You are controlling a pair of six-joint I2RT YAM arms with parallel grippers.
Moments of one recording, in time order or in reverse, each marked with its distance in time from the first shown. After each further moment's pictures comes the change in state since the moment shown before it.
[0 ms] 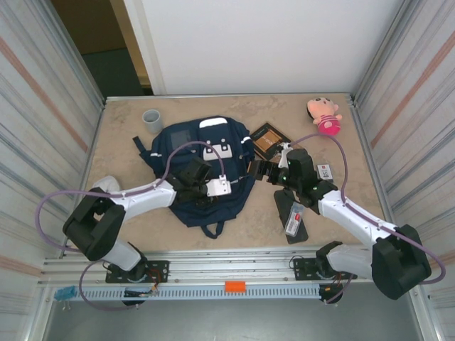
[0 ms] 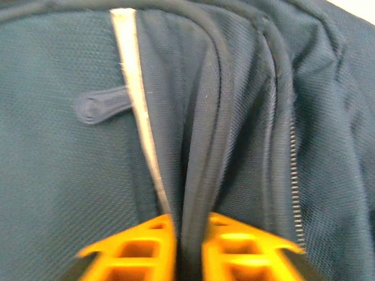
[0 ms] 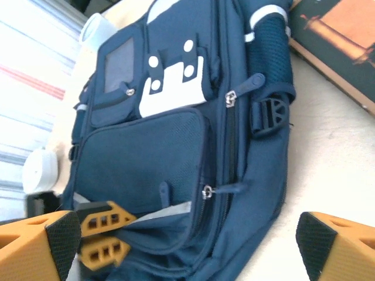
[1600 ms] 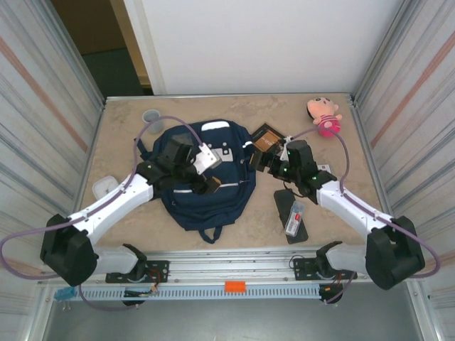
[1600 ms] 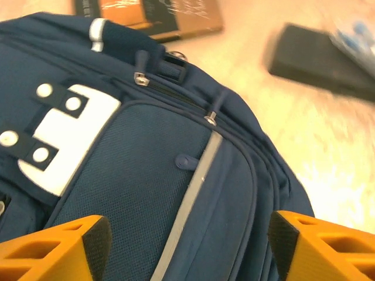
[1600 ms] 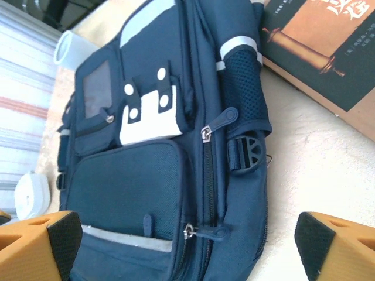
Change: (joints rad) left arm 0.092 -0.221 0.166 -0.249 0.210 -0.355; right arm -0.047 0.069 0.090 -0.078 -0.010 0.055
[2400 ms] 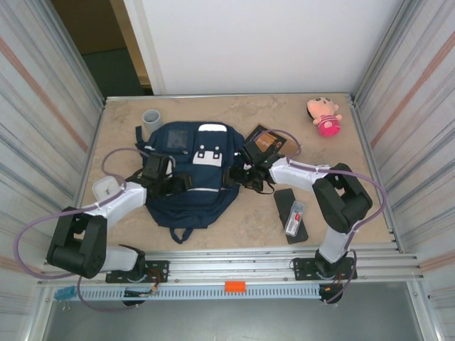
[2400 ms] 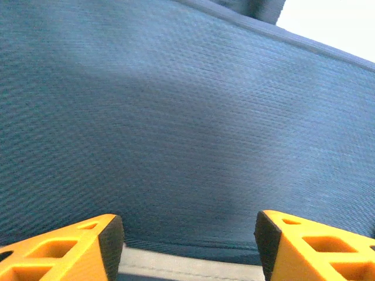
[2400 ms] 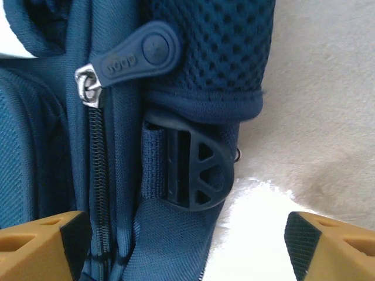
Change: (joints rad) left arm 0.249 0.056 -0.320 0.220 -0.168 -0.910; right arm 0.220 0.555 0.362 -0.292 0.057 0.069
